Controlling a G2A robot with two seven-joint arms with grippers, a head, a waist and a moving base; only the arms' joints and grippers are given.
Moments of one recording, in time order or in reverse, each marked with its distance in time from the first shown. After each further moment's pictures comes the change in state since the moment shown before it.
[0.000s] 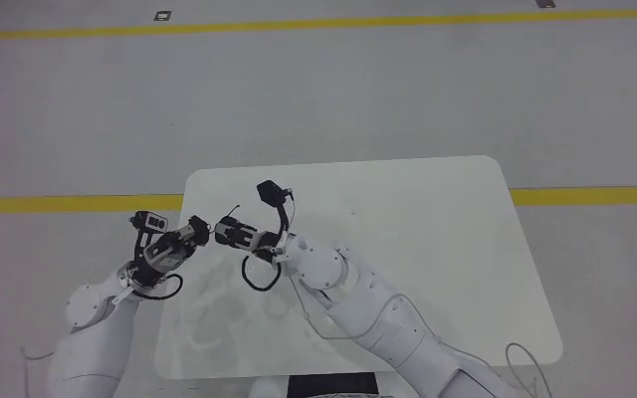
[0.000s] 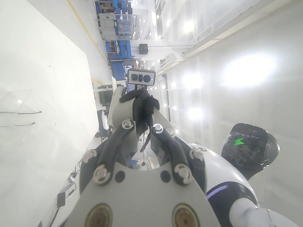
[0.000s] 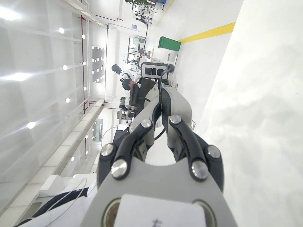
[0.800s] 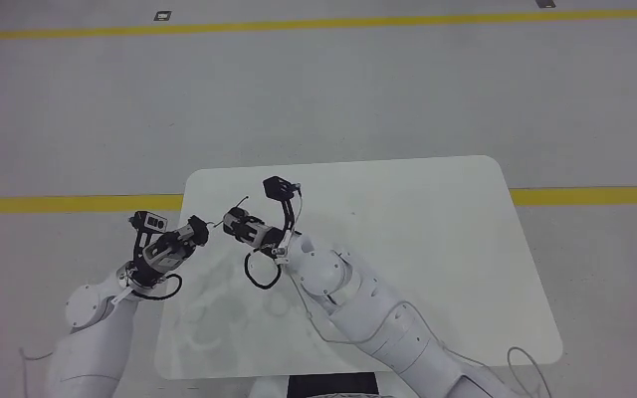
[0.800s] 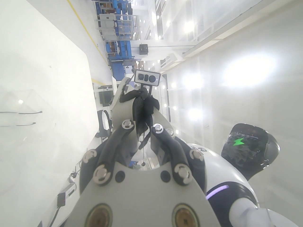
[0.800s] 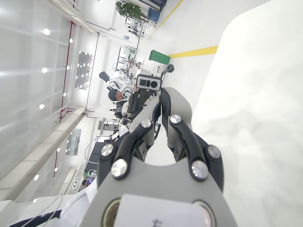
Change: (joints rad) left arm 0.002 0.002 -0.002 -0.001 0.000 0.000 0.001; right arm -0.036 0.018 0.011 -0.083 -0.158 0.049 -0.089
